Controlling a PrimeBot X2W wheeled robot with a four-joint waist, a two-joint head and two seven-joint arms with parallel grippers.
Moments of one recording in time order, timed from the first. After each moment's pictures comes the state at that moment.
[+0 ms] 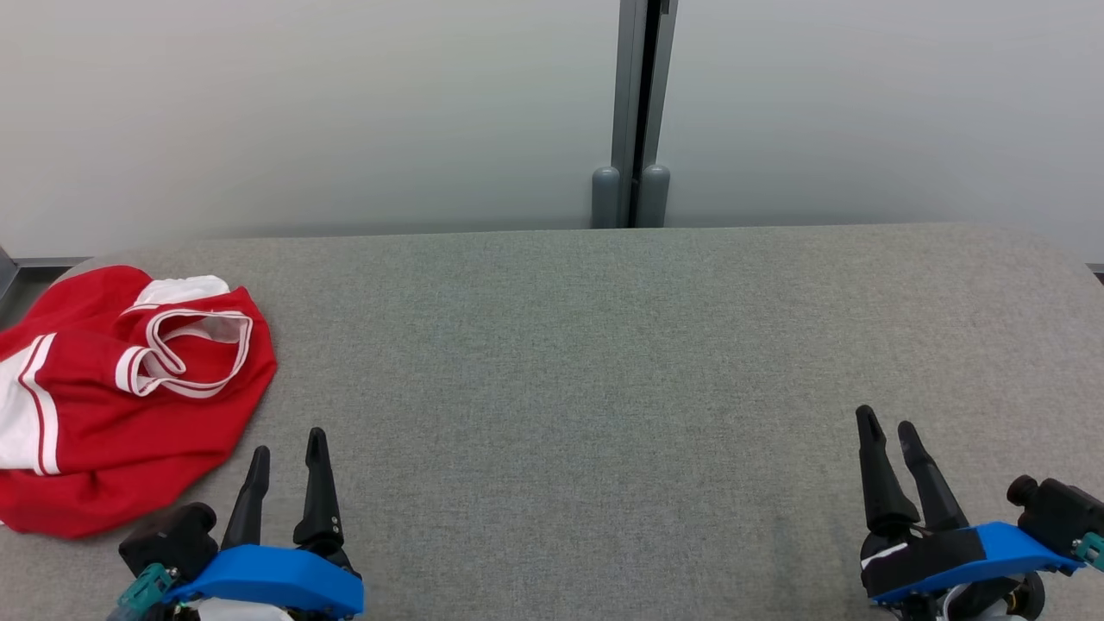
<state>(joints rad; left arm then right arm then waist) -0.02 0.12 -0.13 0.23 -0.61 0.01 -0.14 -0.05 -0.04 -0.03 0.22 0.64 0.13 -0.11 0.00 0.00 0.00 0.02</state>
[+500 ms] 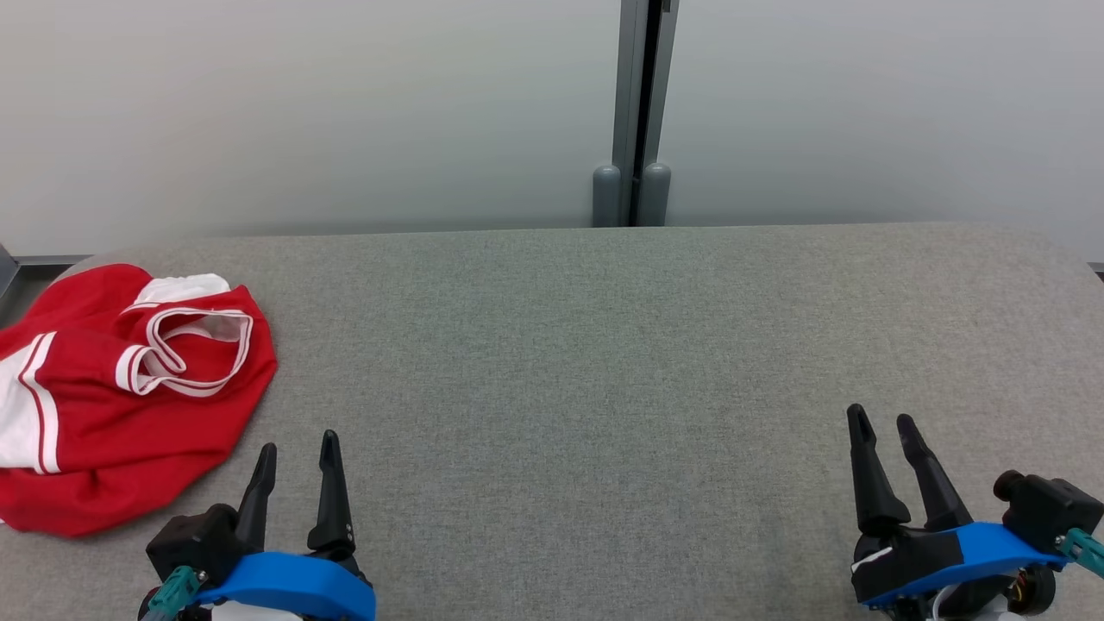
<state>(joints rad) -0.02 0.13 -0.16 0.24 -0.48 0.03 -0.18 -0.05 -0.04 -0.02 0.21 0.50 0.13 -0.13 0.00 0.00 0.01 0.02</state>
